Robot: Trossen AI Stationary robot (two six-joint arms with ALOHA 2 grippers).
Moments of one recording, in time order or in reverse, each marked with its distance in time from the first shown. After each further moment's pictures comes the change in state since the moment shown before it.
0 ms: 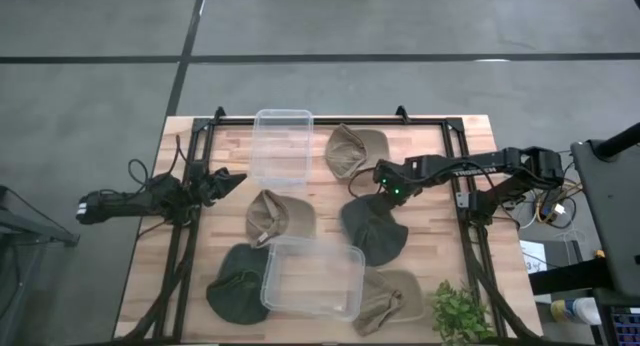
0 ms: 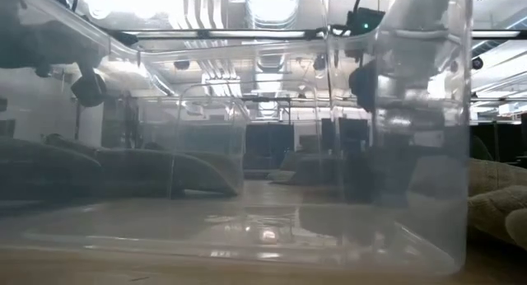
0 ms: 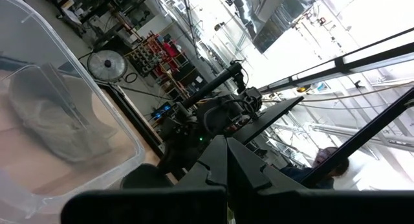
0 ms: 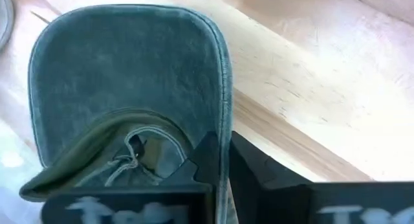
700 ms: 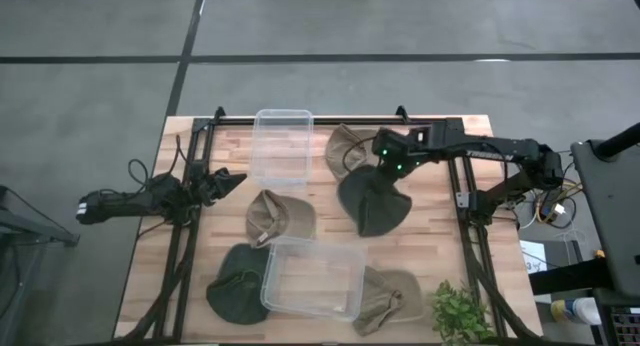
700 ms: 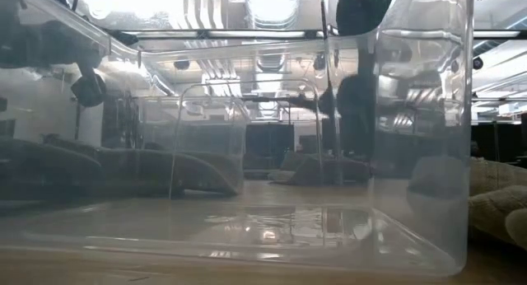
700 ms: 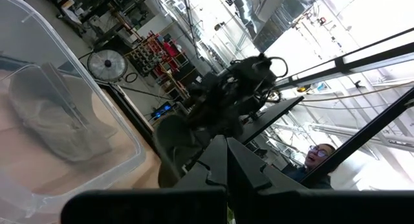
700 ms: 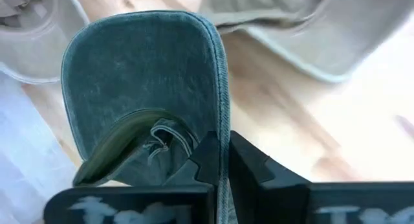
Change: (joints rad) left arm 0.000 0.000 -0.001 -0.001 0.000 0.000; right arm -0.038 0.000 0.509 -0.466 0.185 -0.300
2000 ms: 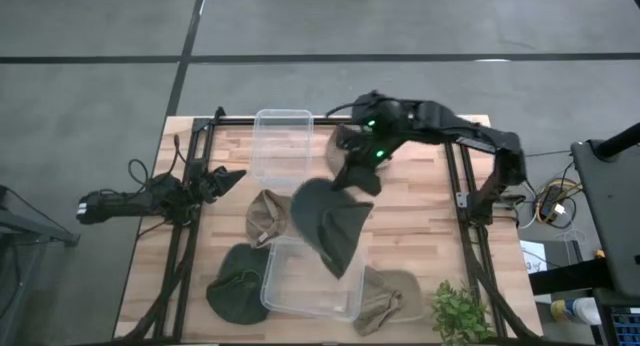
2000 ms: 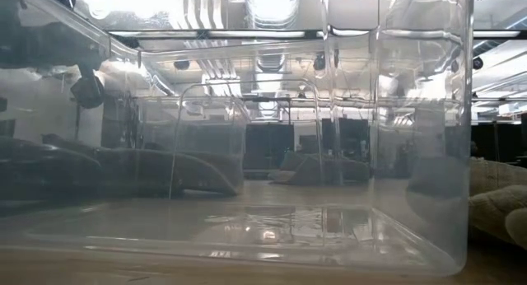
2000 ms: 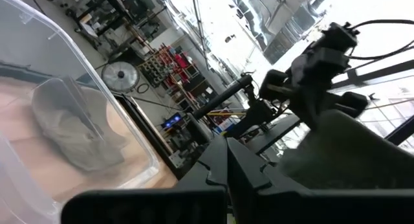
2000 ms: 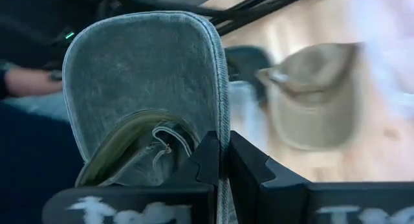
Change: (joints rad) left arm 0.000 0.000 0.000 0.000 -0.073 0.009; right arm 0.082 0.304 0.706 0.095 -0.626 -0.215
